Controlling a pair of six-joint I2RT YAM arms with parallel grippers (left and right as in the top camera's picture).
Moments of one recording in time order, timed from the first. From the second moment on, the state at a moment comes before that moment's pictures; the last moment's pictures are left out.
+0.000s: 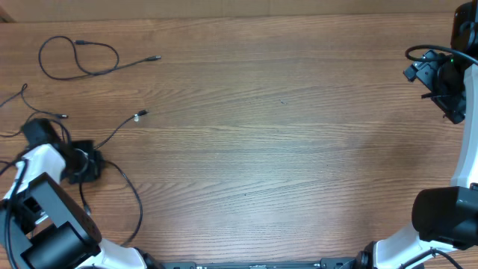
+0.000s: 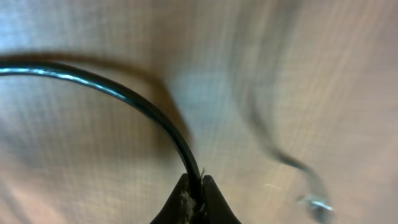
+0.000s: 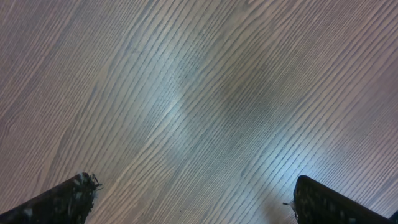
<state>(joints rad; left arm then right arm) 0.64 1.76 1.02 -0.60 0.28 -1.05 -0.25 1.81 2.01 -1.55 0.16 0.67</state>
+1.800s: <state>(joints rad) 0.87 1.76 1.55 -1.04 -0.21 -1.22 -0.25 1.81 2.01 -1.55 0.16 0.67</state>
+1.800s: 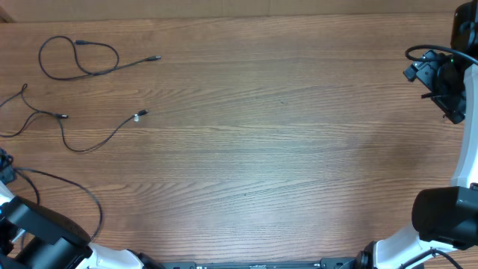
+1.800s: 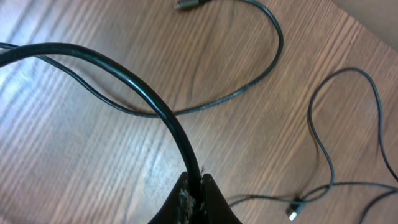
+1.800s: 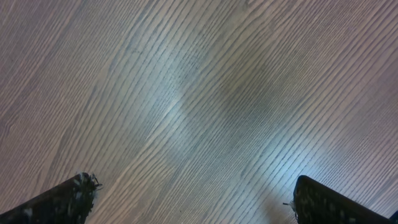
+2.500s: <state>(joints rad) 0.90 1.83 1.55 -1.03 -0.26 -1.00 -0.25 1.81 2.01 -1.55 0.16 0.67</state>
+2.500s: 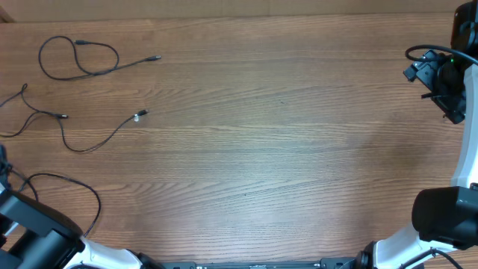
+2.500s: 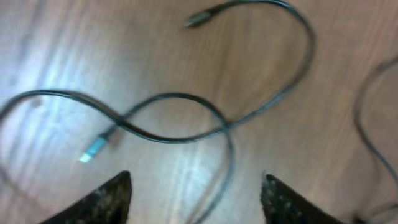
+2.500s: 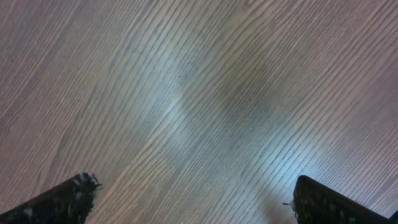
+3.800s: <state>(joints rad) 1.19 1.84 1.08 -0.62 -0.24 -0.46 -0.25 1.81 2.01 -1.55 0.16 0.67</state>
